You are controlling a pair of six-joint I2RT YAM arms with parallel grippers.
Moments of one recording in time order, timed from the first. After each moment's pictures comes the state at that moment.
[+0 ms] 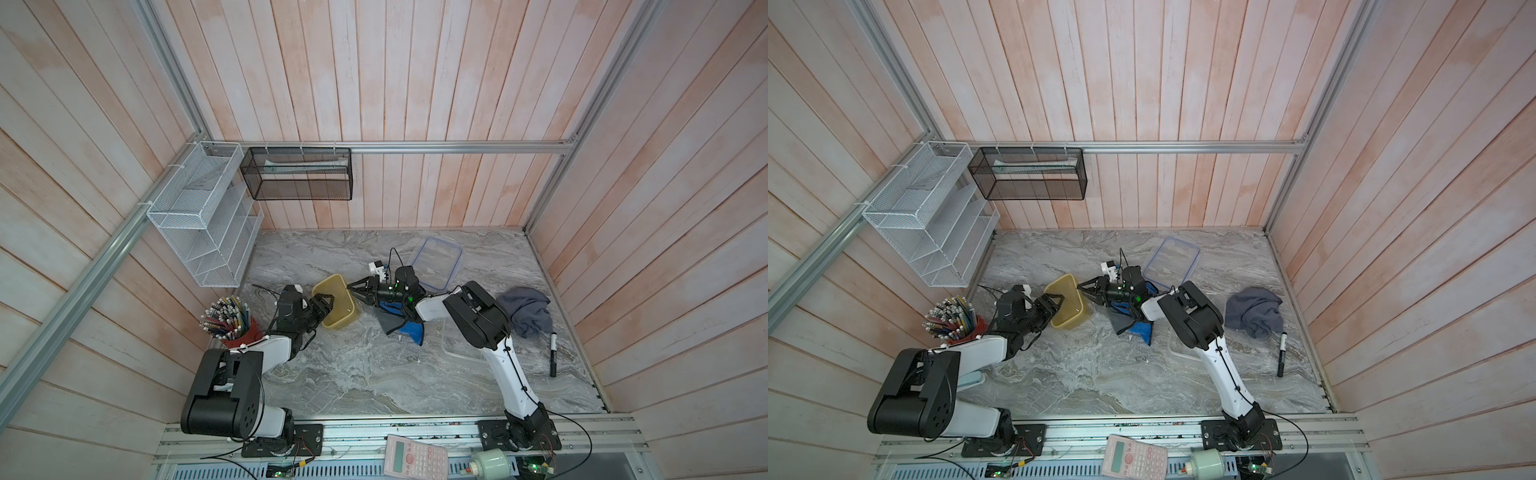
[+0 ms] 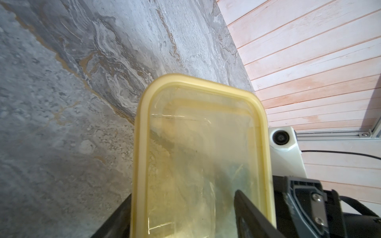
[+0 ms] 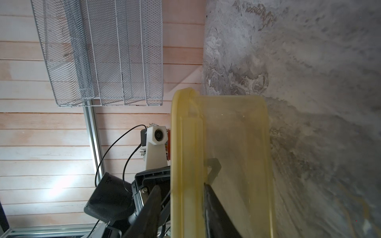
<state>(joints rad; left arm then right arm) -0.08 1.44 0.47 0.40 0.32 -0.90 0.70 2.37 1.36 0.95 -0.78 1.49</state>
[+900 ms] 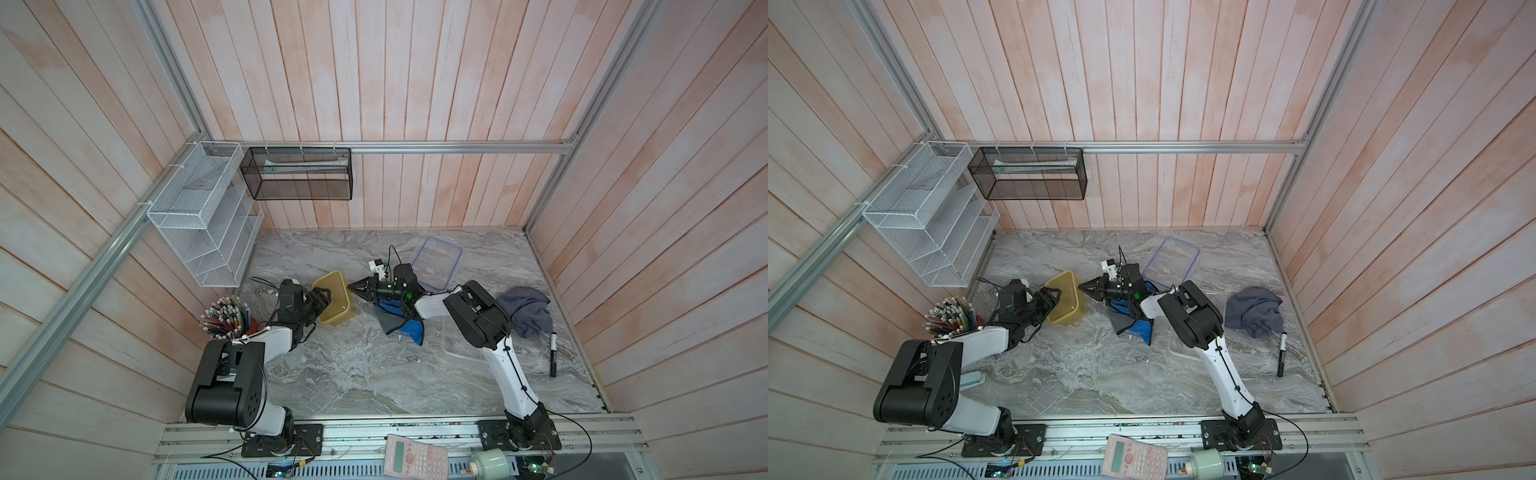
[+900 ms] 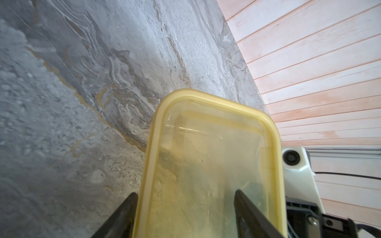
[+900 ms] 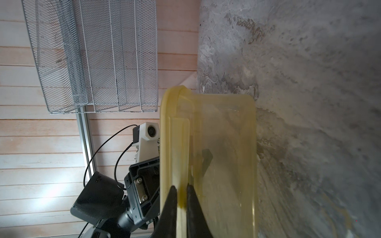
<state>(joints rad) -0.08 1.50 0.57 0.31 0.22 -0.87 0.70 2.37 1.40 0.88 -0.76 1.44</state>
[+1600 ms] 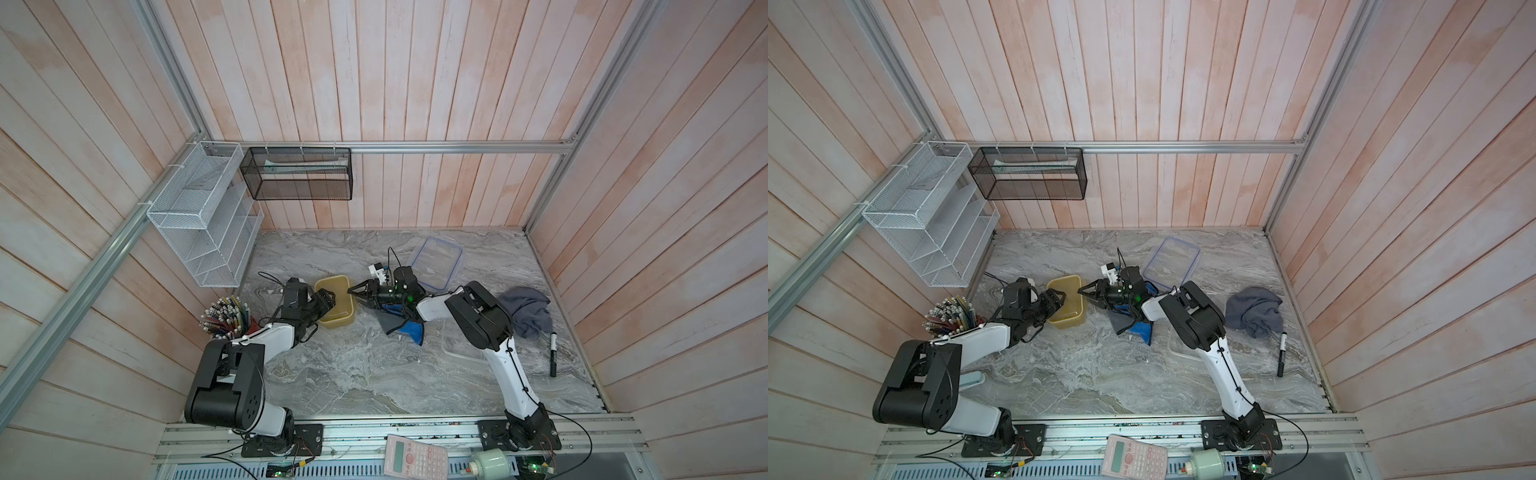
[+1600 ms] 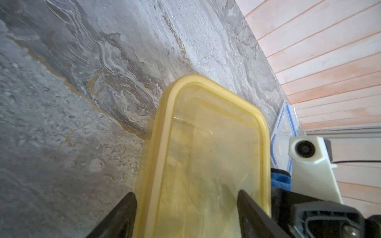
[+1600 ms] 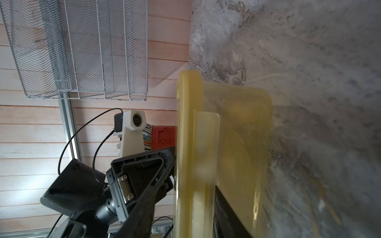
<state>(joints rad) -0.11 1.48 0.60 0.19 0.24 -0.77 0.71 2.33 1.34 0.83 -0.78 1.35</state>
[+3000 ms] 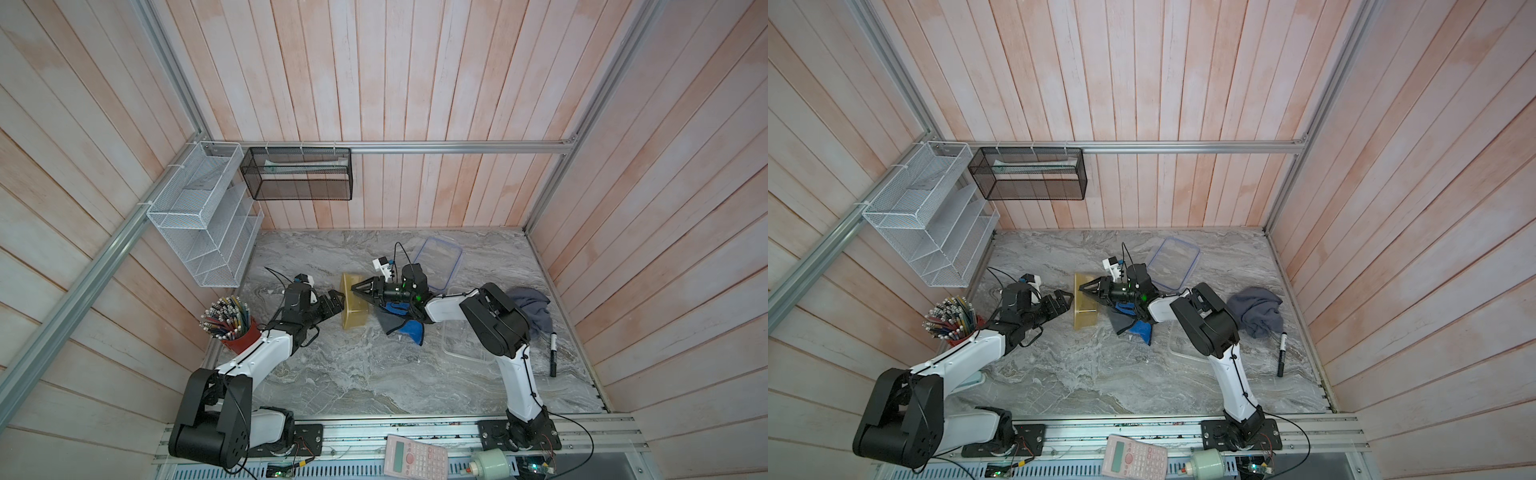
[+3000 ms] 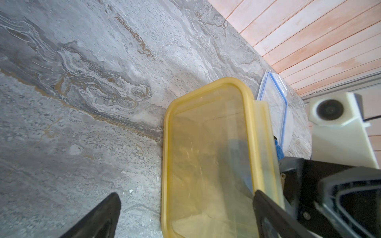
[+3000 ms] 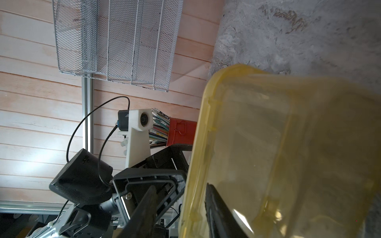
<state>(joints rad) -0.19 1.30 0.60 0.06 0.22 -0.63 0.70 2.18 1.21 0.86 -0.79 1.27</state>
